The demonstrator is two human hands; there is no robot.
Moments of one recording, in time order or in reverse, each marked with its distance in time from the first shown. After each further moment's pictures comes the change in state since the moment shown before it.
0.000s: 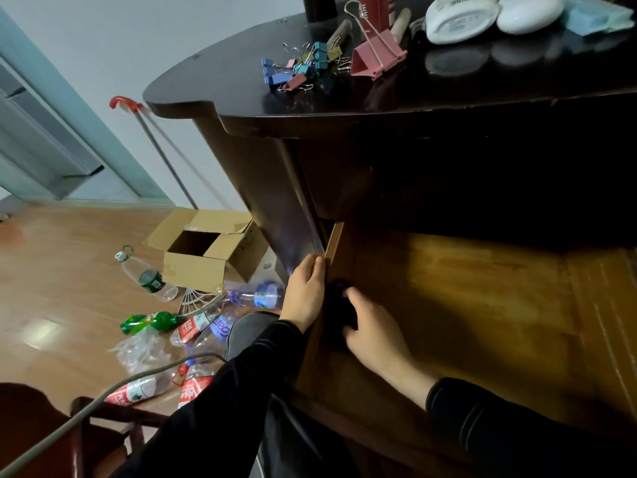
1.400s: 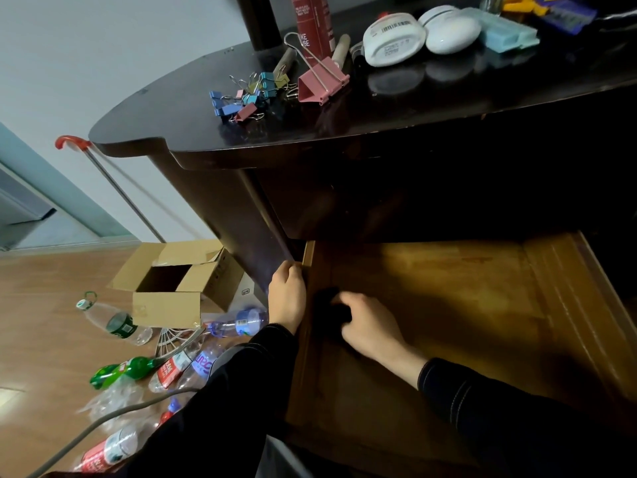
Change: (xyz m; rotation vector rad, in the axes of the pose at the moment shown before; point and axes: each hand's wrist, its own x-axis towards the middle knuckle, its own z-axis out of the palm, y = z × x) left_hand 0.032 0.013 0.009 -0.002 0.064 -0.078; right_hand 0.023 0.011 -0.020 -0.005 0.060 0.130
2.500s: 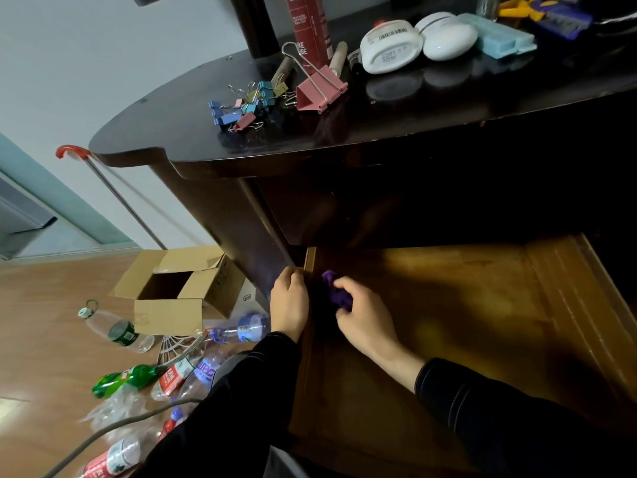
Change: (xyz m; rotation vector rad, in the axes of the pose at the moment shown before) left_hand 0.003 -0.003 0.002 0.011 0.019 0.030; right_hand 0.008 -0.017 0.003 0.161 0.167 0.032
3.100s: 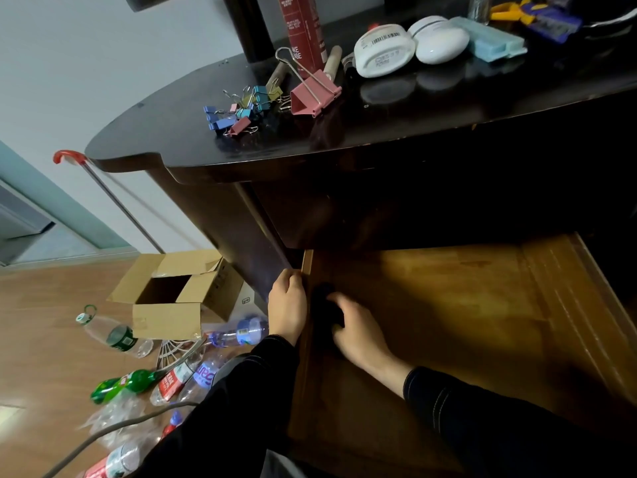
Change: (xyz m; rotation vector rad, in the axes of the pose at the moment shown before) left_hand -0.002 0.003 -0.001 0.043 -0.018 0.011; right_hand 0.000 0.017 0.017 0.009 -0.145 0.023
